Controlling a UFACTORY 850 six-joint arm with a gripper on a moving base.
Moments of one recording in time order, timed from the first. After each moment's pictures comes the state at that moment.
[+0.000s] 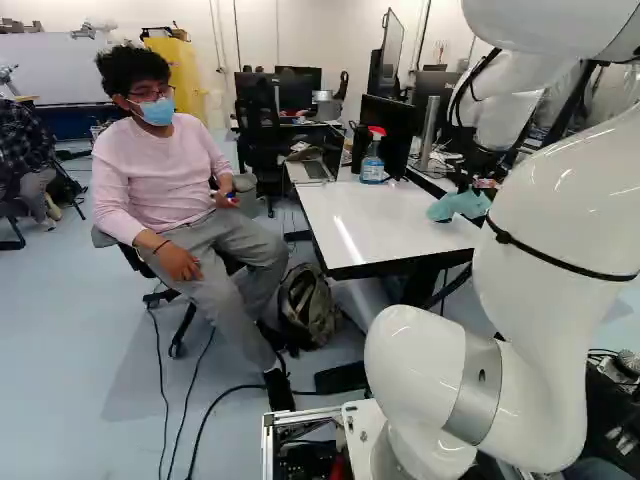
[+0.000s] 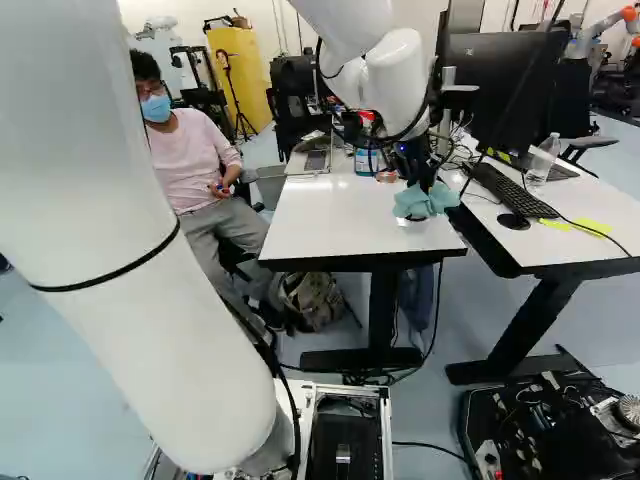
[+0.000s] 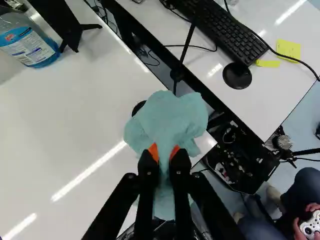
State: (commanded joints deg) arm -36.4 -2.8 -56.9 -1.4 -22.5 0.0
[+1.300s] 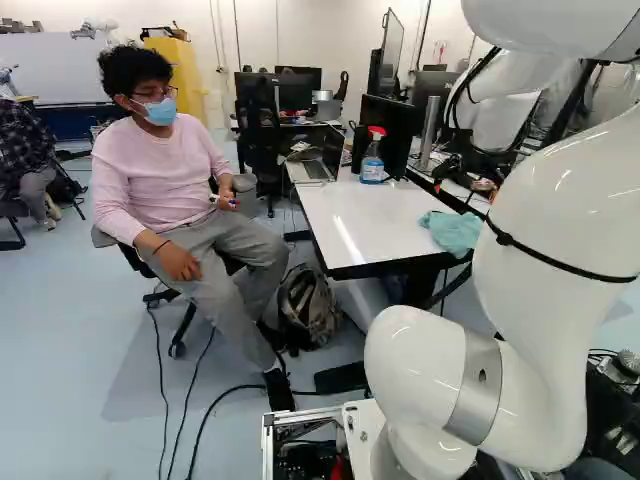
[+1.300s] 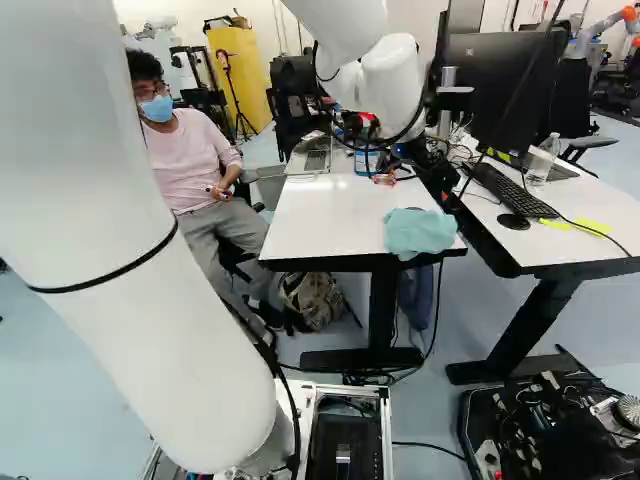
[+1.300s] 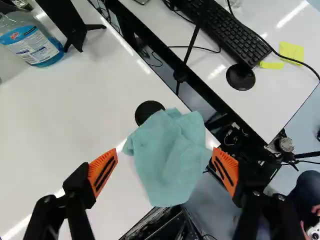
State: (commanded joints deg) arm -35.3 -2.2 -55.4 -1.3 -20.4 0.0
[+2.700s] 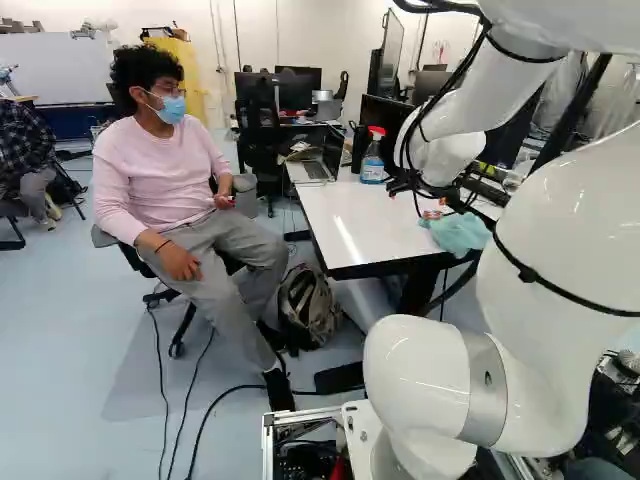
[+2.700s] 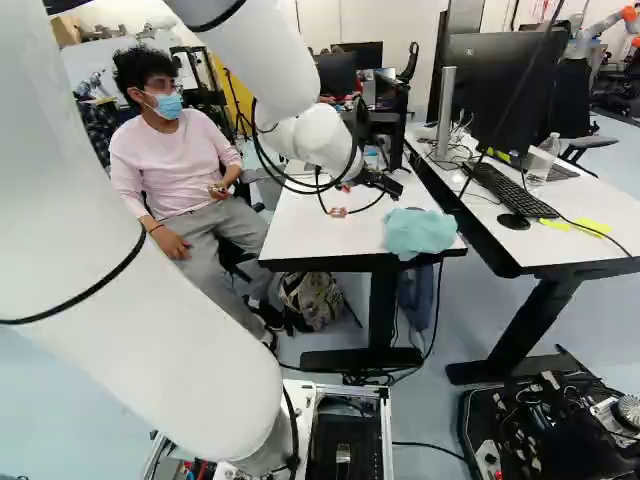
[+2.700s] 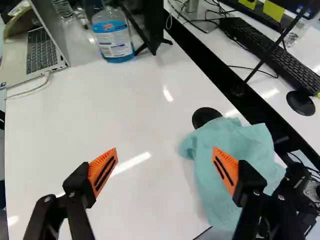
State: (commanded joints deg) arm -21.6 4.9 -35.8 -0.8 7.0 0.0
